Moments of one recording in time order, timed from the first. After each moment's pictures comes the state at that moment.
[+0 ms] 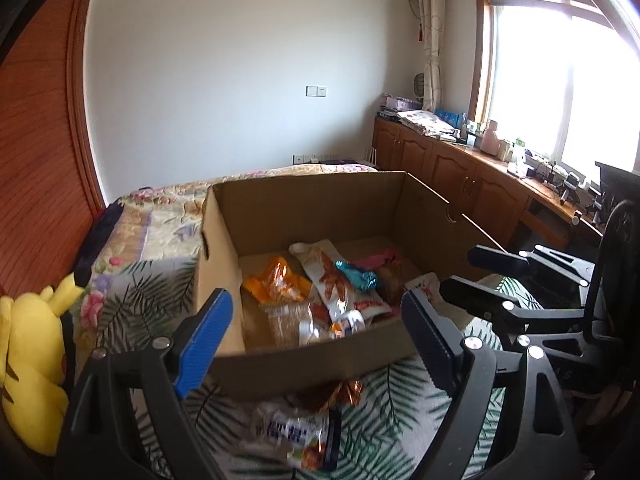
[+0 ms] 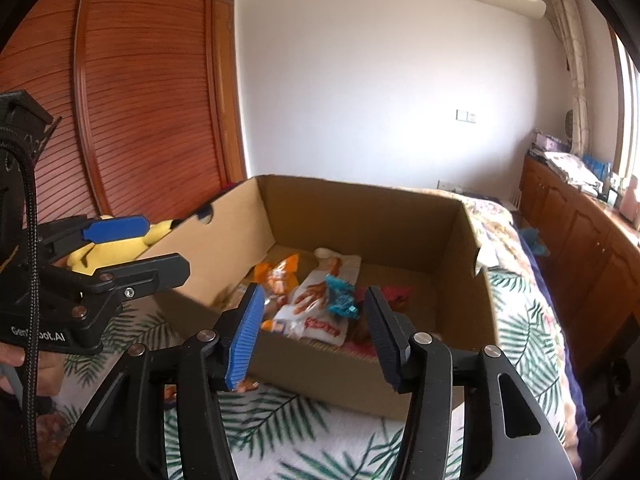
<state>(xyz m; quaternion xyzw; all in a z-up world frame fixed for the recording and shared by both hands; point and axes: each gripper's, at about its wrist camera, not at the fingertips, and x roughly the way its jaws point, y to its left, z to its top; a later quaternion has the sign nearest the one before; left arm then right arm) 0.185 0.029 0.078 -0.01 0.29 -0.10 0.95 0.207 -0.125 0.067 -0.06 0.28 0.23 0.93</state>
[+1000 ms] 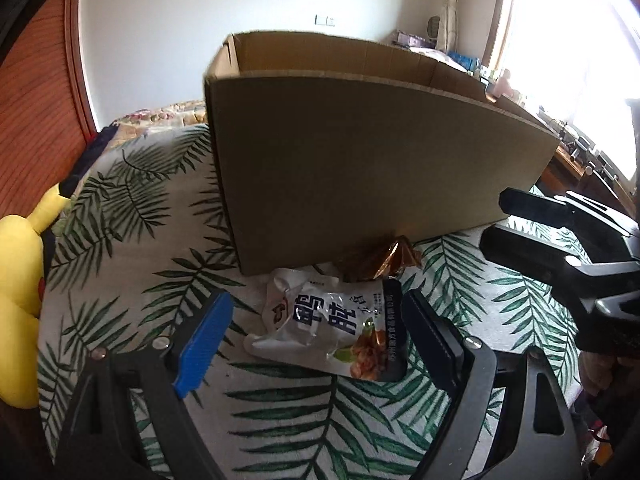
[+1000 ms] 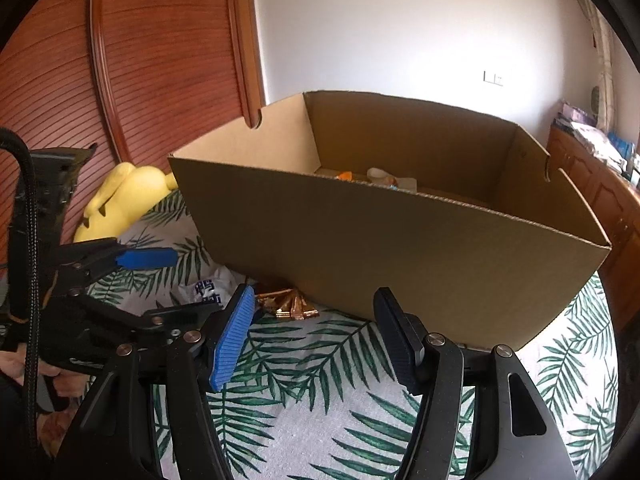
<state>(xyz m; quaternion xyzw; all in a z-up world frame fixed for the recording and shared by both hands) 0.178 0.053 -0.036 -0.02 0.41 -0.11 0.91 0.182 -0.082 0.002 -0.07 0.35 0.26 0.90</state>
